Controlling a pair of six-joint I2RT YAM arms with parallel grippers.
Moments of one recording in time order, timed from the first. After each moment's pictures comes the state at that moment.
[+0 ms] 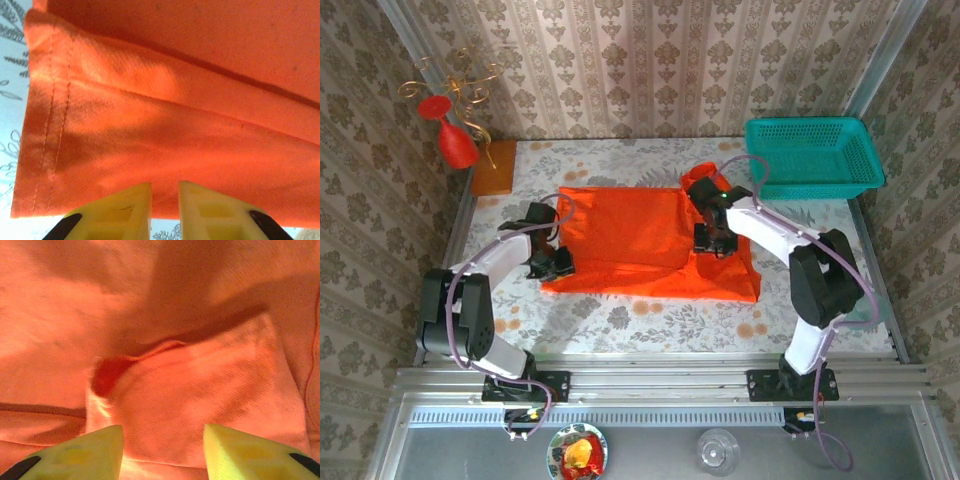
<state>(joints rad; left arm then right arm) -0.22 1.52 0.91 -0.76 0.21 -0.42 0.44 1.77 1.31 -0.94 0.08 0.58</state>
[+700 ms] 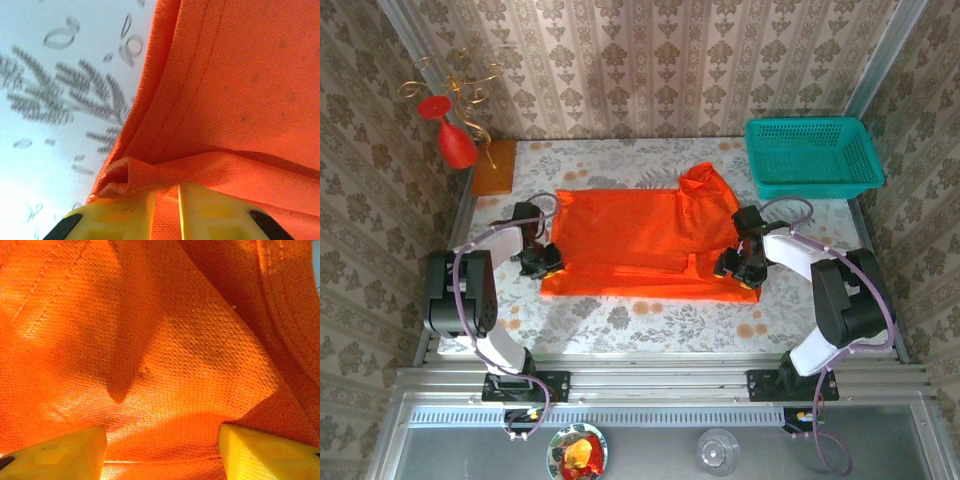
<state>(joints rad) -0.08 1.62 0.89 -0.66 0.21 -0.40 0.23 1.60 0.87 -0.68 -0.16 0.63</state>
